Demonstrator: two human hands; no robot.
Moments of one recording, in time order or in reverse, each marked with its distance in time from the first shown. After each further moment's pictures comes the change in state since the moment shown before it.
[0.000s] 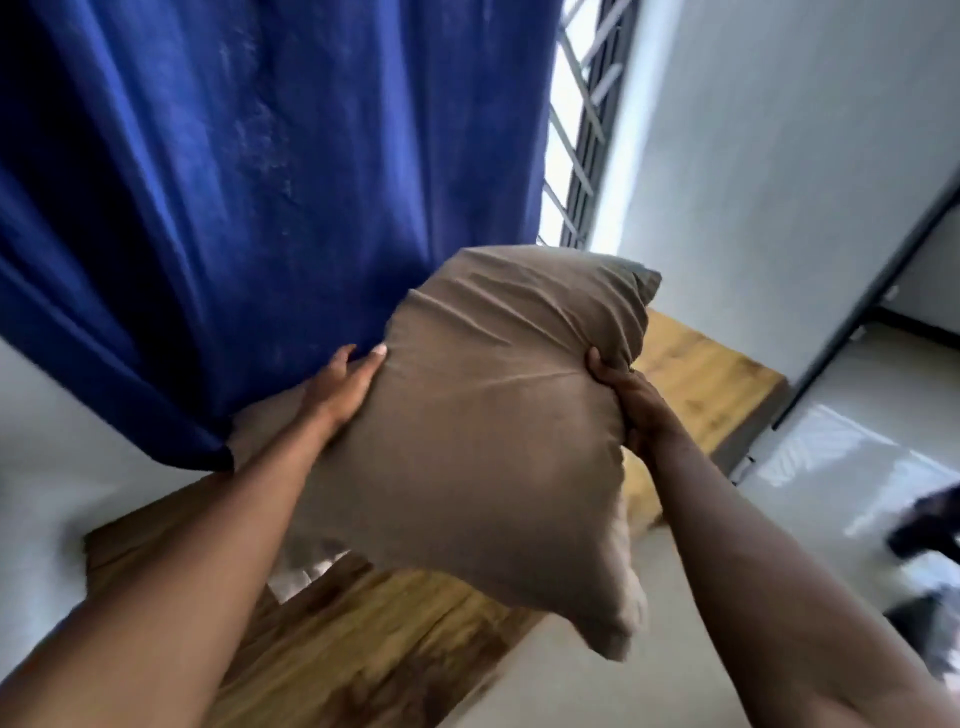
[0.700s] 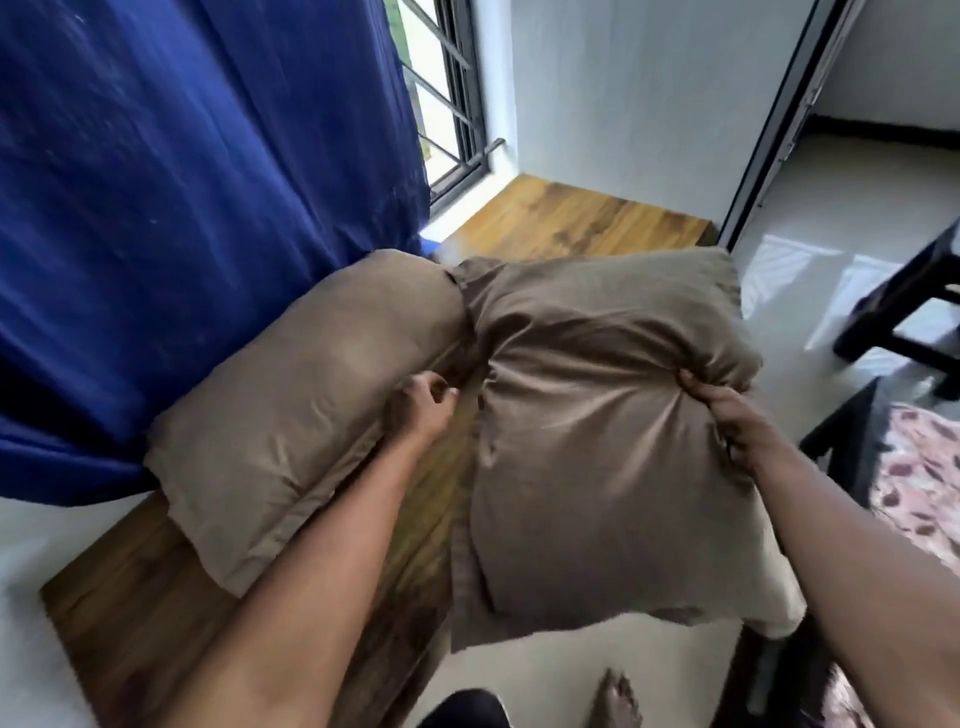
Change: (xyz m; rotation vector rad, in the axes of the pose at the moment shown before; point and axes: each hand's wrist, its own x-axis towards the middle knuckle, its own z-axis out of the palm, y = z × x) left_hand -0.056 -0.001 0.217 0.392 -0.191 0.164; right_hand -0.059 0.110 -0.249 -0.085 0.574 0.064
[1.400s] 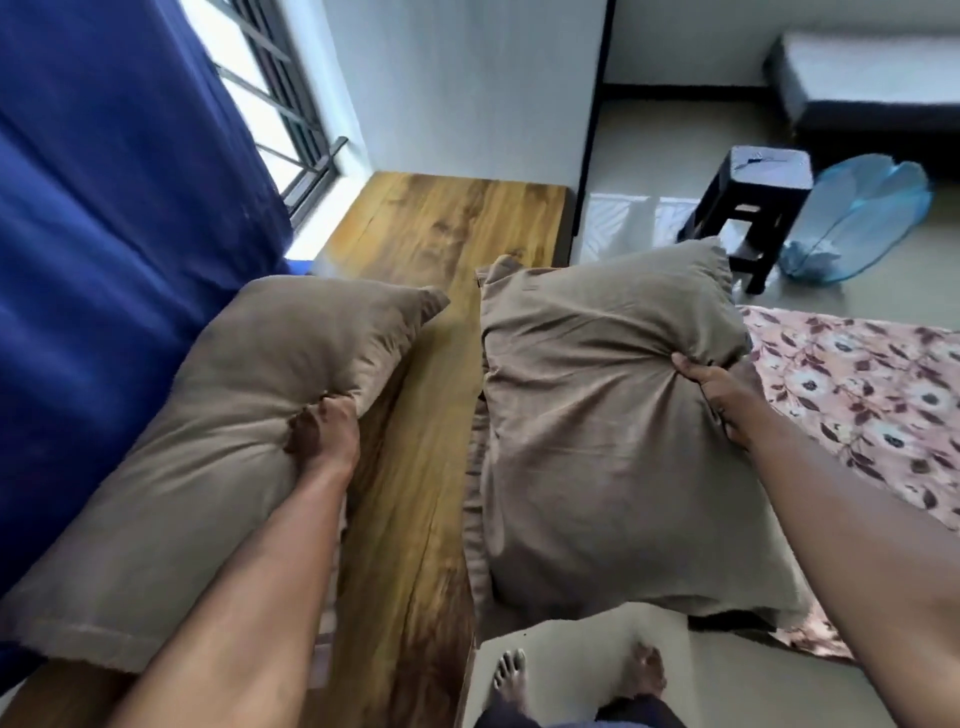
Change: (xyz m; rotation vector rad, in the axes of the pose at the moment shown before) left_hand 0.069 -0.028 -0.009 0.786 -0.078 0.221; right_hand -0.055 0.036 -0.047 -0.137 0.464 0.074
